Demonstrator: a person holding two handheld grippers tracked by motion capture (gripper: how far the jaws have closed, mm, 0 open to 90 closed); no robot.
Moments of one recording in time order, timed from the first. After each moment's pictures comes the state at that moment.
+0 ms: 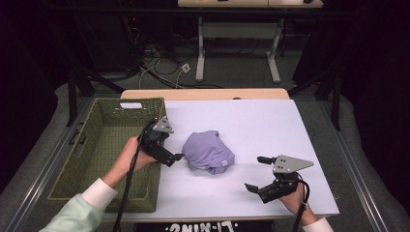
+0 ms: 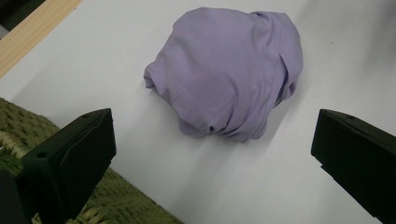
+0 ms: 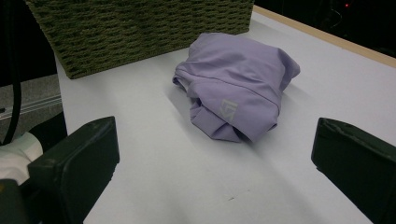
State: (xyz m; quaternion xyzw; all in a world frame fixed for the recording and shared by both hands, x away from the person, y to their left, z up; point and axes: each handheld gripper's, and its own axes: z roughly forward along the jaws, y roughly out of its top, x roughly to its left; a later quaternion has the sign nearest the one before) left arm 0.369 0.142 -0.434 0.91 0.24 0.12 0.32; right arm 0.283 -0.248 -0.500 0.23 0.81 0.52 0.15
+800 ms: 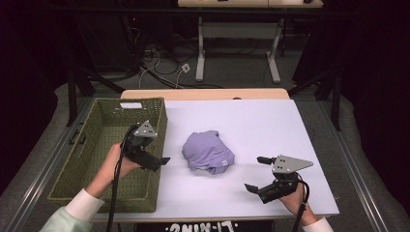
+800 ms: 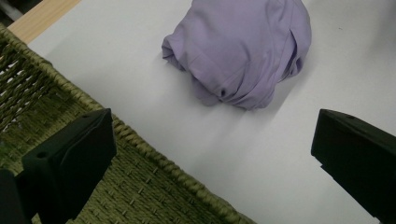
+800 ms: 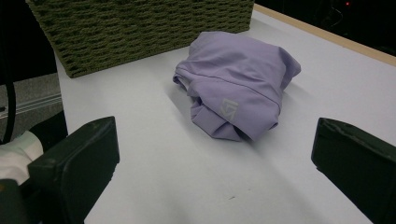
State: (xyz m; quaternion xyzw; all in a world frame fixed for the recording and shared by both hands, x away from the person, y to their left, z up) left arm 0.349 0.181 -0.432 0.89 0.28 0.13 0.33; right arm 0.282 -0.247 -0.500 0.24 0.81 0.52 0.15
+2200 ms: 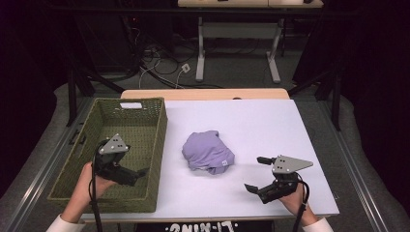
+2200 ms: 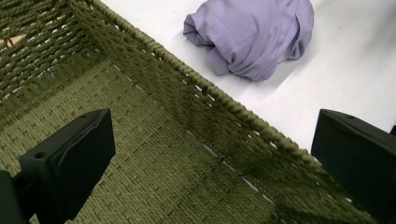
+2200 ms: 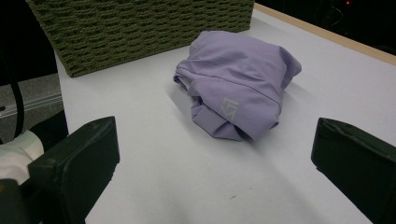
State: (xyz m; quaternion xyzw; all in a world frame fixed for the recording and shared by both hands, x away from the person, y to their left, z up) left arm 0.301 0.238 -0.438 0.86 0.33 0.15 0.36; right arm 0.282 -0.246 -0.500 0.24 0.81 0.52 0.15
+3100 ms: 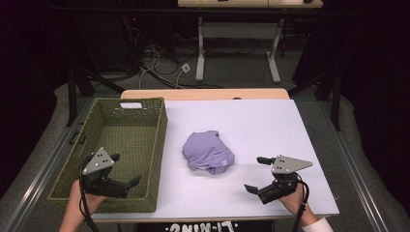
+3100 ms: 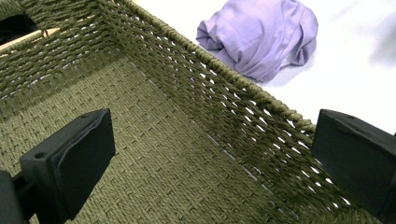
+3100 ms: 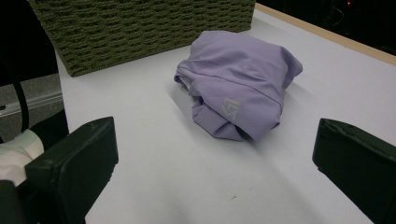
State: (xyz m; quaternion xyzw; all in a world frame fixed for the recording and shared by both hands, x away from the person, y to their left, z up) left arm 0.267 0.256 -0.453 0.82 0.35 0.19 0.41; right arm 0.281 -0.246 -0.500 0.23 0.81 0.52 0.15
